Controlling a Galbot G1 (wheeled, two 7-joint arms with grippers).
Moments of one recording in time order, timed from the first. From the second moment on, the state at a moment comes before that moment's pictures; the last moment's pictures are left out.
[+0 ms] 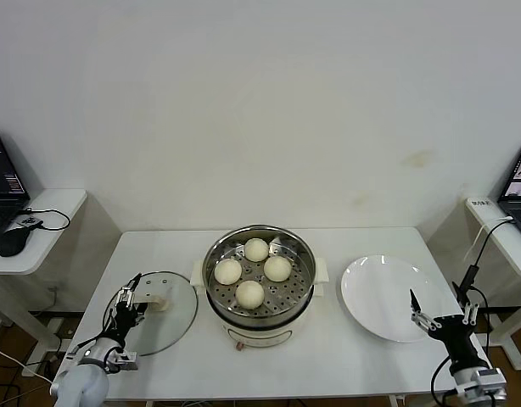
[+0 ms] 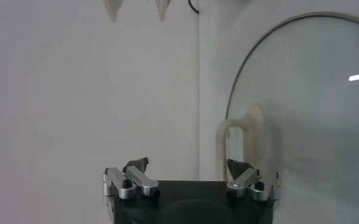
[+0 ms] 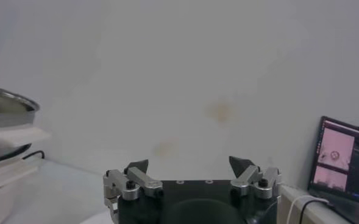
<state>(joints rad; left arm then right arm) 1.22 -1.11 -0.55 -1.42 1.13 -0.19 -0.16 -1.66 1.16 0.82 1.96 0.20 0.18 -0.03</state>
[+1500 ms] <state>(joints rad) 1.43 -1.16 -0.72 -1.74 1.18 -0.08 -0.19 -1.63 1.13 0.77 1.95 0.21 0.19 -0.04</state>
